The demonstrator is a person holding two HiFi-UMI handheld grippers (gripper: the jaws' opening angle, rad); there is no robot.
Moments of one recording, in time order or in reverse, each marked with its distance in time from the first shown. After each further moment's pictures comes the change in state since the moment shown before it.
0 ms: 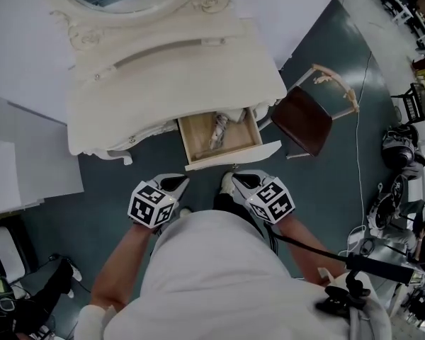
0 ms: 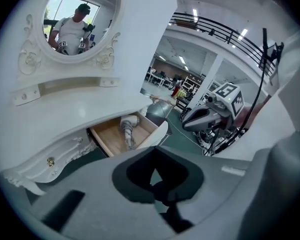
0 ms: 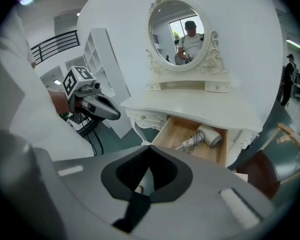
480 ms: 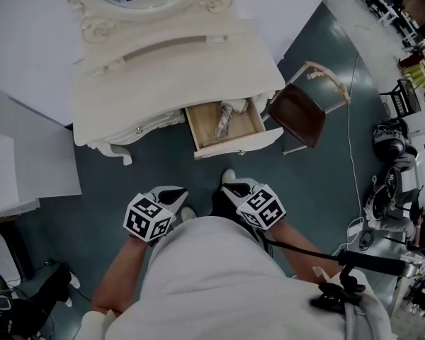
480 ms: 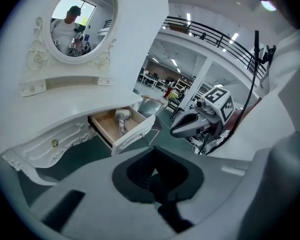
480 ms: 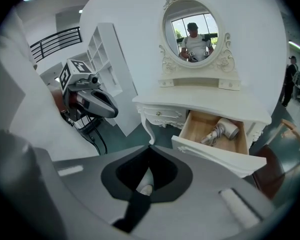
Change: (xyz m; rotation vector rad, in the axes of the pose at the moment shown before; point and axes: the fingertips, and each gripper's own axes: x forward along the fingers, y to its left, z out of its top) left arm -0.090 -0.042 -0.080 0.024 -0.015 -0.083; right arm 0.018 0.129 -0.025 -0.007 0.019 0.008
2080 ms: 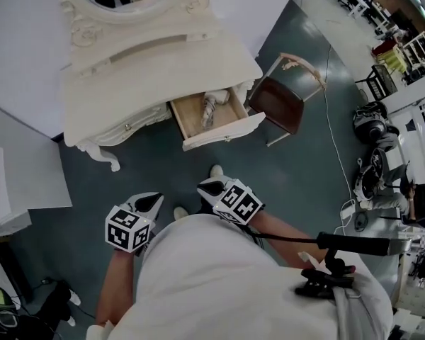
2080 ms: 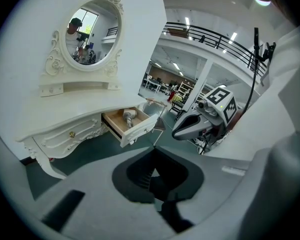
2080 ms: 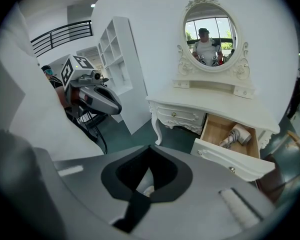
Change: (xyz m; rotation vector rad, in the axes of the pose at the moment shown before) left arm -0.082 -0.011 -0.065 0.012 -0.057 0.065; right arm 0.020 0.105 -0.004 -0.095 0.005 0.015
